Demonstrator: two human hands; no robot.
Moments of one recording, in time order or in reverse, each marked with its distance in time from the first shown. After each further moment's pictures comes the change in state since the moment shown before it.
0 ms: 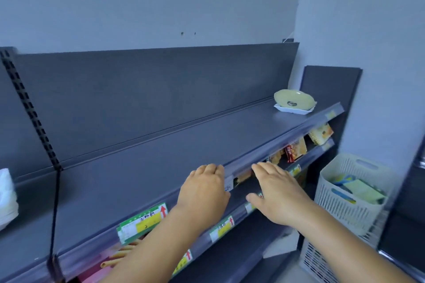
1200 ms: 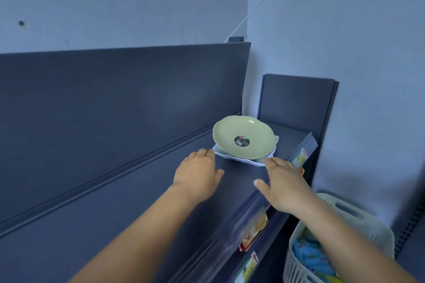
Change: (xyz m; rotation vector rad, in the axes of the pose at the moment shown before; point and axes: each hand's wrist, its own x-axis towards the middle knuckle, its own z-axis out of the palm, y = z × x) left_hand 0.485 0.127 0.081 -0.095 -0.046 0.006; right_hand 0.319 0.354 -0.044 0.057 0.071 0.287
